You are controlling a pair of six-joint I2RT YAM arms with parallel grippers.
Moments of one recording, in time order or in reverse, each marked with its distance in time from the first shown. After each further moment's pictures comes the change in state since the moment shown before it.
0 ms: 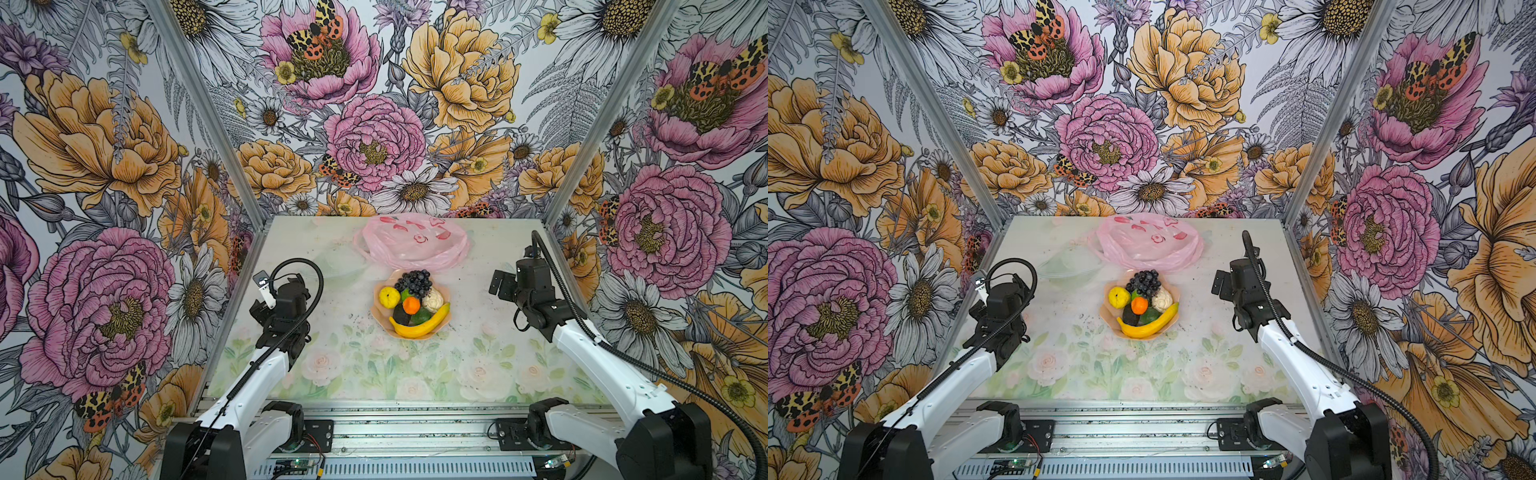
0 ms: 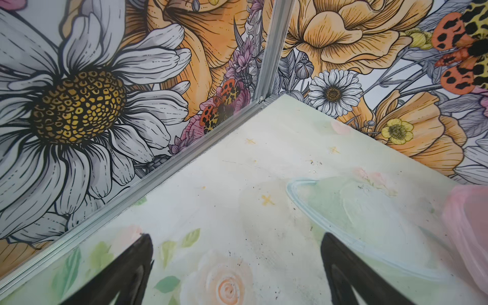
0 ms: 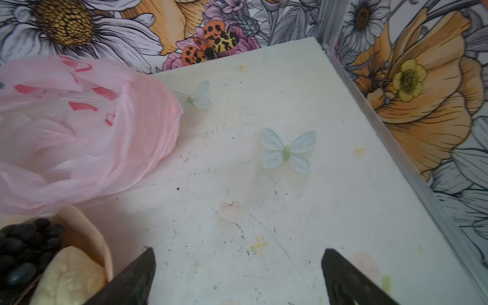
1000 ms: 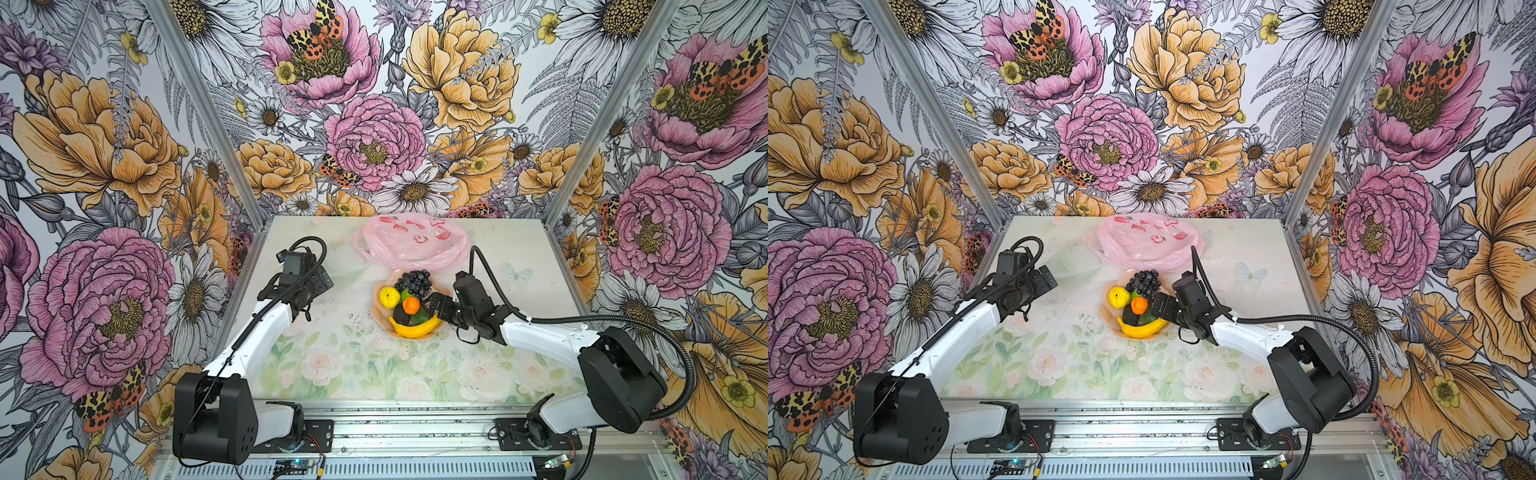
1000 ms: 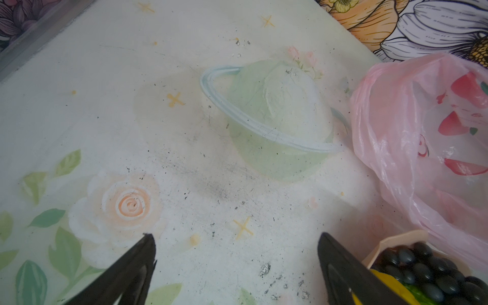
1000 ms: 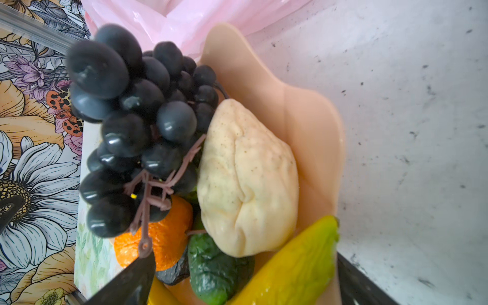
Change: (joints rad) left arm 0.017 0.245 0.438 -0.617 0.581 -0.230; right arm 0.393 0.315 -0.076 0.314 -0.451 0.508
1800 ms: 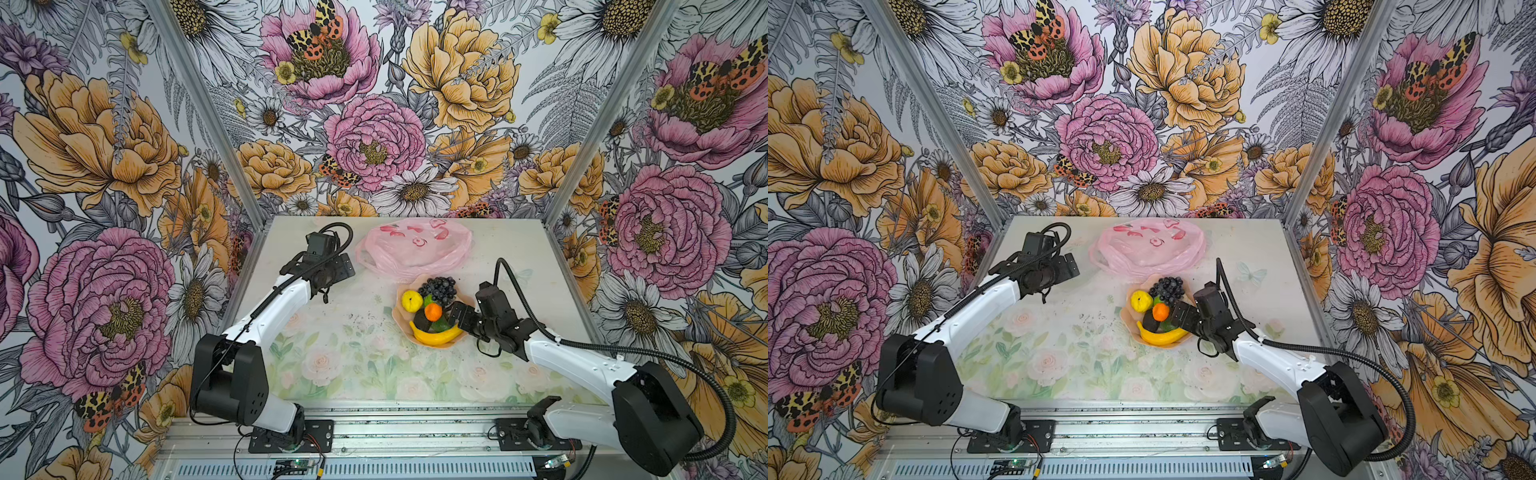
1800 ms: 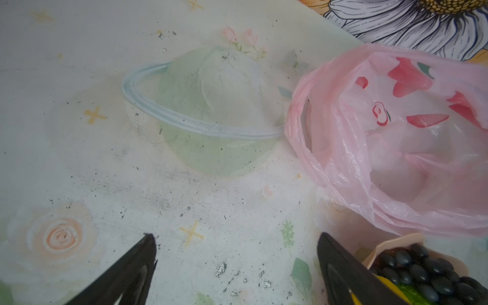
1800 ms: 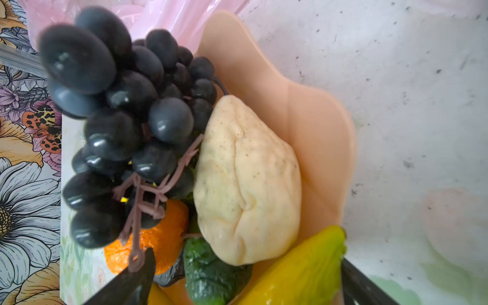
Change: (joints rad) left arm -0.116 0.177 0.210 -0.061 0.031 0.039; right arm -0.079 -0.204 -0.146 -0.098 0.018 0.002
